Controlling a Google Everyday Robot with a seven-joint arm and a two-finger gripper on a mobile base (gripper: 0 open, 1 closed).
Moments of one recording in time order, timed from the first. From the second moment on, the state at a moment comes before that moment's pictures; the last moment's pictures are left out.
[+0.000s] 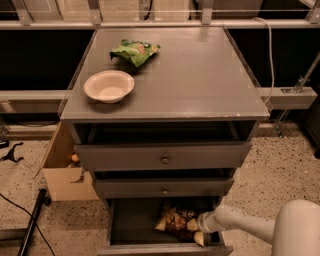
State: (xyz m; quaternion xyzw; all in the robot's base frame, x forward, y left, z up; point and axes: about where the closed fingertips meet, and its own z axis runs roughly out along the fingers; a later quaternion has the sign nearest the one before) arm 0.512 -0.167 0.164 -0.08 0.96 0.23 0.12
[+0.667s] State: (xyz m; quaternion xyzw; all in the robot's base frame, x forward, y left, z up) arm 0.497 -0.159 0.203 -0.09 0.96 0.24 0.12
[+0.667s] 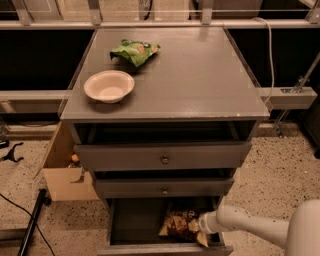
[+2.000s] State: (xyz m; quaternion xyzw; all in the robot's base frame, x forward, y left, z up) arm 0.429 -0.157 0.394 -0.18 0.95 0.21 0.16
